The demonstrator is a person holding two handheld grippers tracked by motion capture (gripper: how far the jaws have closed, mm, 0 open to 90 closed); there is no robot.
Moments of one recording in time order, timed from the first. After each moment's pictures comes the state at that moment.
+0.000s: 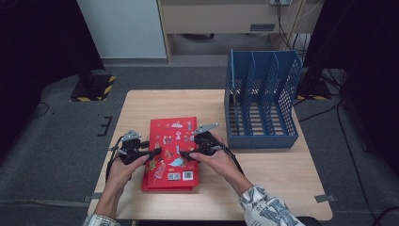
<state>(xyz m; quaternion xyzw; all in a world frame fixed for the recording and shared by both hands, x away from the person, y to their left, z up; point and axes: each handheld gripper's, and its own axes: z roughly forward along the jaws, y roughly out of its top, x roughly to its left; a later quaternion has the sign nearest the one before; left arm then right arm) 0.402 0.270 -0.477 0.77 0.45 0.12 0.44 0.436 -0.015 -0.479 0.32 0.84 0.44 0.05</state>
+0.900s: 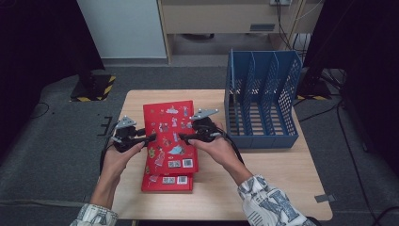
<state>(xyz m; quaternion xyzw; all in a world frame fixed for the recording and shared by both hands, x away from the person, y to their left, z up) 0.415 0.274 -0.429 0.77 0.44 0.17 0.43 0.449 -0.010 -0.423 0.31 0.83 0.45 0.11</state>
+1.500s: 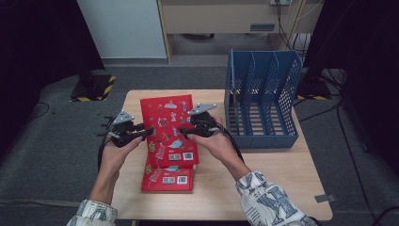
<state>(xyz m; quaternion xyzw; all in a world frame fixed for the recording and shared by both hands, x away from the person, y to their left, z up) 0.420 0.276 -0.411 0.76 0.44 0.19 0.44 0.456 -0.006 -0.407 0.30 0.83 0.45 0.14</state>
